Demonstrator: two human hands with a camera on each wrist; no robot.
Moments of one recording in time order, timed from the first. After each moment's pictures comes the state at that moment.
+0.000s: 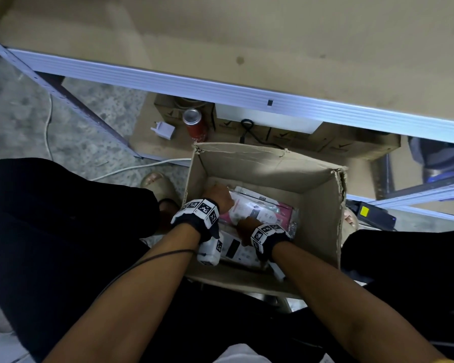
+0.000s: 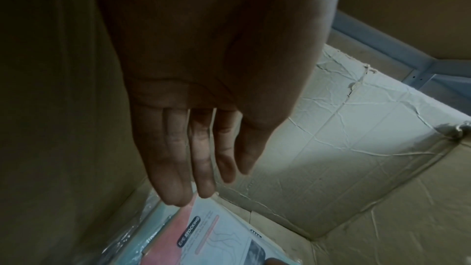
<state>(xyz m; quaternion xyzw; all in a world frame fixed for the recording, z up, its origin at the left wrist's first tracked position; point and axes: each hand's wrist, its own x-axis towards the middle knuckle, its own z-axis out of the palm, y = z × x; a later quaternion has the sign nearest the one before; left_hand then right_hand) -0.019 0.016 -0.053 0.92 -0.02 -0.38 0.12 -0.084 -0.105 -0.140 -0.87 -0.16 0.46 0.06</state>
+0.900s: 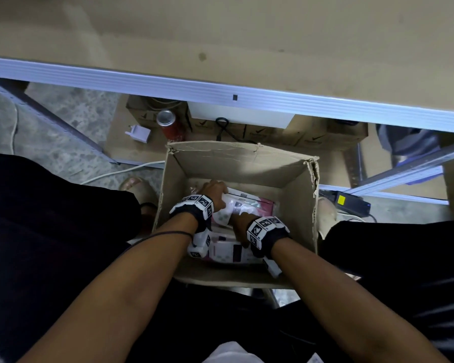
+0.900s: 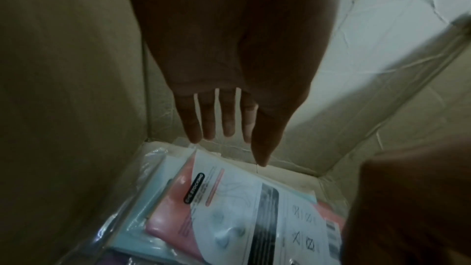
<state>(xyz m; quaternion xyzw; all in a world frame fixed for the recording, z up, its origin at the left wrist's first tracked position) -0.015 -0.012 -0.100 0.91 -0.10 -0.36 0.15 -0.091 -0.140 -0.104 -0.87 -0.10 0.48 0.08</state>
